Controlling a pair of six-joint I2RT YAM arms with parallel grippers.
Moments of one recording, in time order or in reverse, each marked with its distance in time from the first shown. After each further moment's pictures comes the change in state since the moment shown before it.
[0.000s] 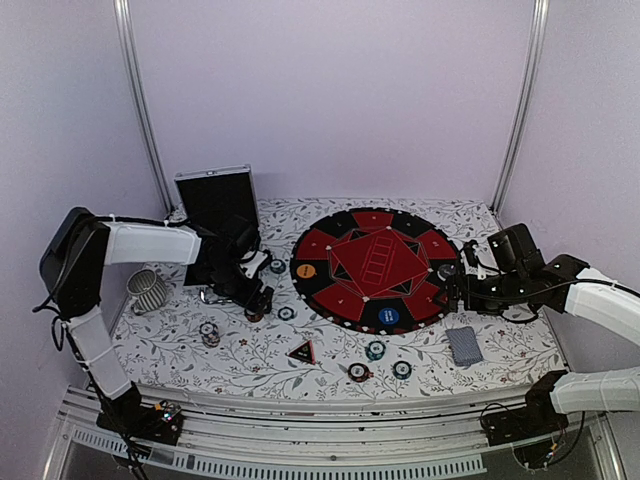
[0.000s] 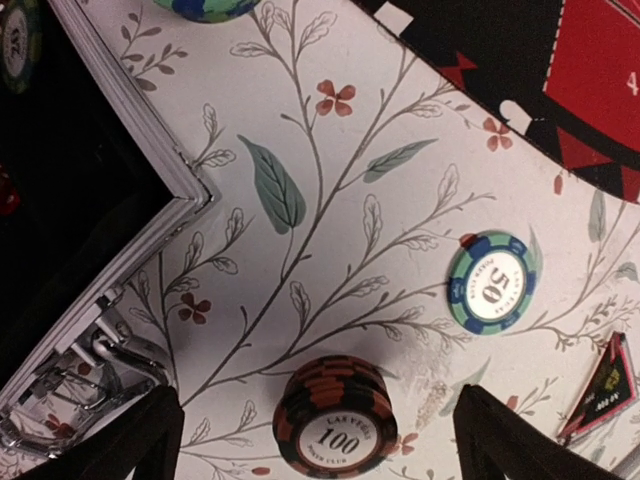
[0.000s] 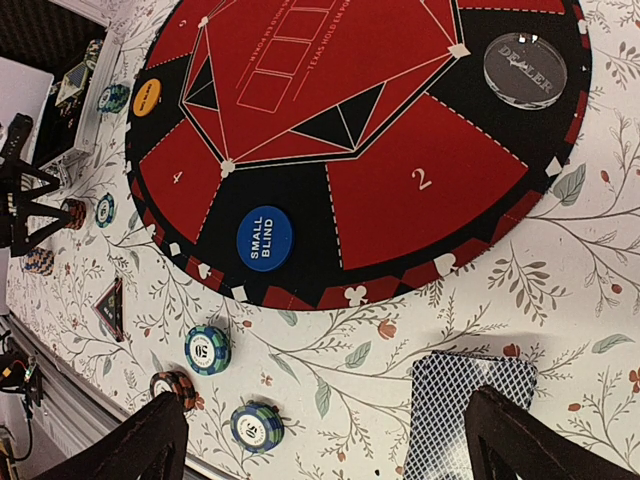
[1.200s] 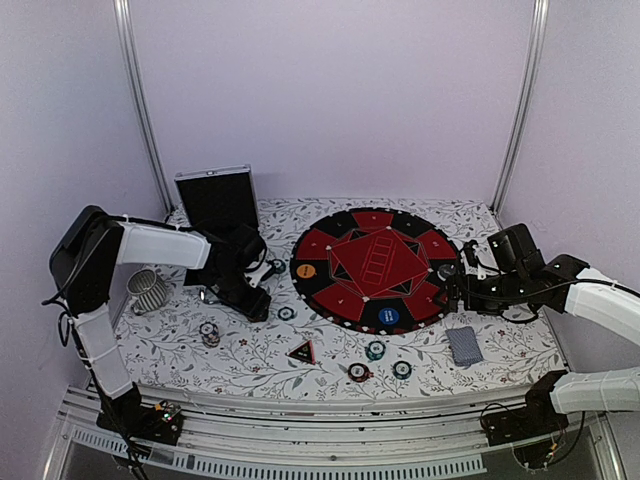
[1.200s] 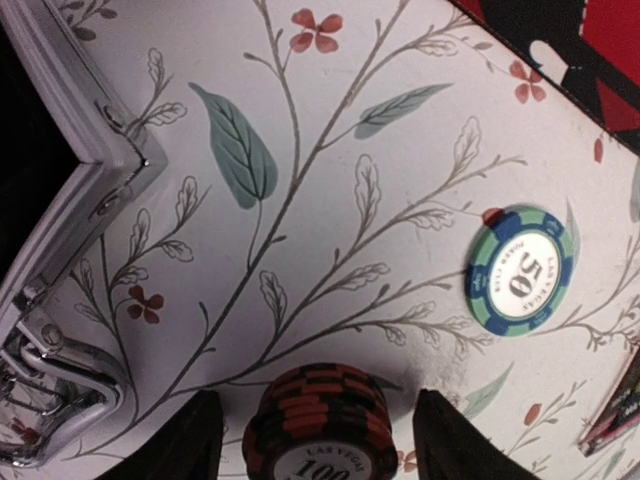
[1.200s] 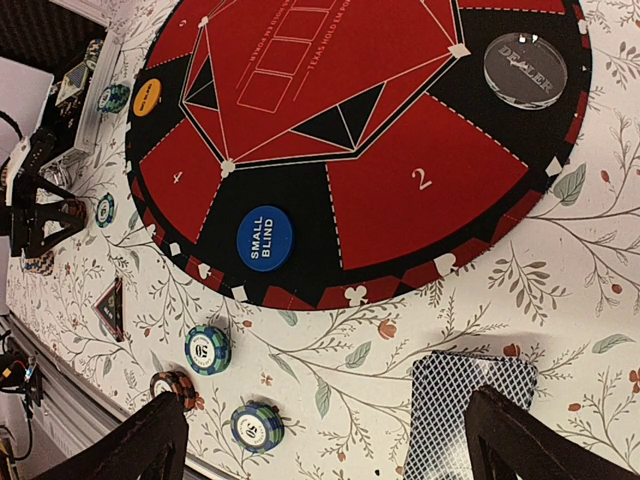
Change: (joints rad) left arm -0.031 0.076 -0.001 -0.010 -0.005 -0.013; right arm 0.000 0.000 0.000 0.000 0.000 0.000
